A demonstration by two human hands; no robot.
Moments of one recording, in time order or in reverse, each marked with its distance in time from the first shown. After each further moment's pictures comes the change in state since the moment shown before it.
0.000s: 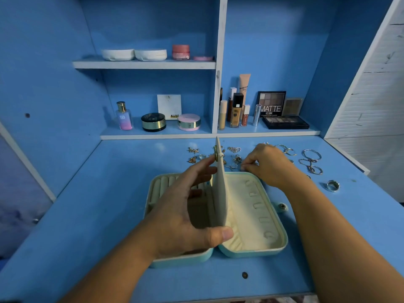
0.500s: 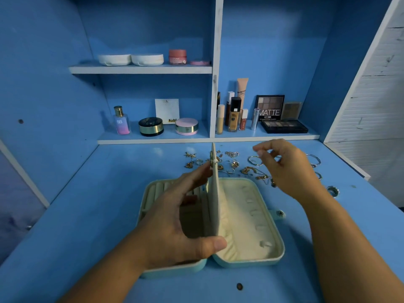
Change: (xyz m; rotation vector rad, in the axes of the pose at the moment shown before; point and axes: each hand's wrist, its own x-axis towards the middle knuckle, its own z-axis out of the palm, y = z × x) left_hand 0.002 -0.002 0.000 0.041 0.005 0.035; right_hand -0.032 -0.005 -0.024 0.346 0.299 0.125
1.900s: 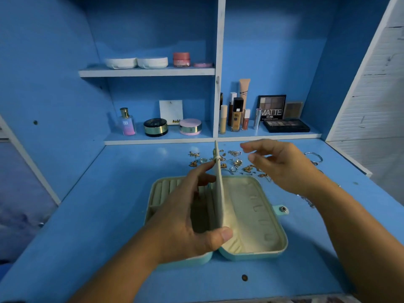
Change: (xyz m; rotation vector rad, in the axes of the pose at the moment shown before) left_hand -0.005 0.008 0.004 0.017 -0.029 -0.055; right_hand -0.007 -0.020 -0.008 0.213 -0.267 -0.060
